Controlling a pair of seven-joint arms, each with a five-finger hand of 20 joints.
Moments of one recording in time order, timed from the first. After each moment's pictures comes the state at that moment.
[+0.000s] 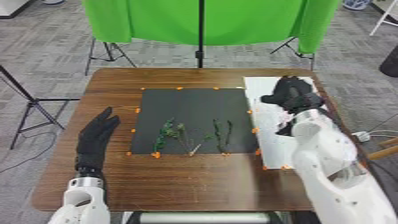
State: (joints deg) left arm 117.3 -68.0 -88.9 -110.2 51.6 14.1 17.6; right arm -90.5 -64.5 80.3 -113.7 -147.5 -15.1 26.1
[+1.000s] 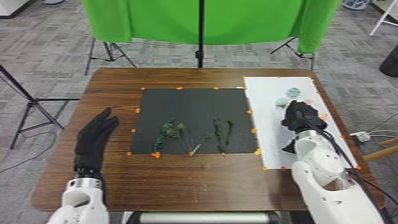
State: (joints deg) left arm 117.8 -68.1 -89.7 -110.1 51.2 14.2 17.6; right arm -93.6 -66.4 81.5 -99.2 -149.4 -3.5 23.5
